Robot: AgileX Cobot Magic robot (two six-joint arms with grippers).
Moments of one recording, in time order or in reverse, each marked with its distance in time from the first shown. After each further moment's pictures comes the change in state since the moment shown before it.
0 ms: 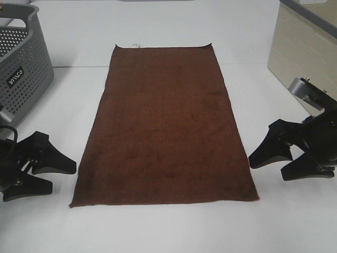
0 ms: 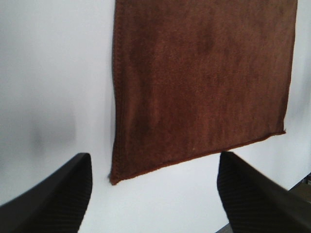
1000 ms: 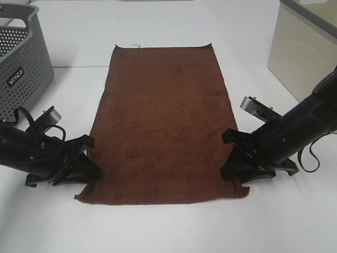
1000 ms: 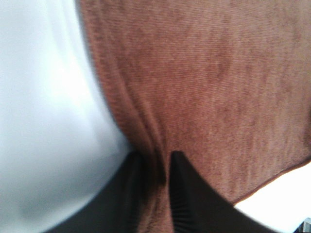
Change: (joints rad) left arm -0.204 0.190 -0.172 -0.100 -0.110 0.030; right arm 0.168 0.343 -0.175 0.081 -0.087 0.062
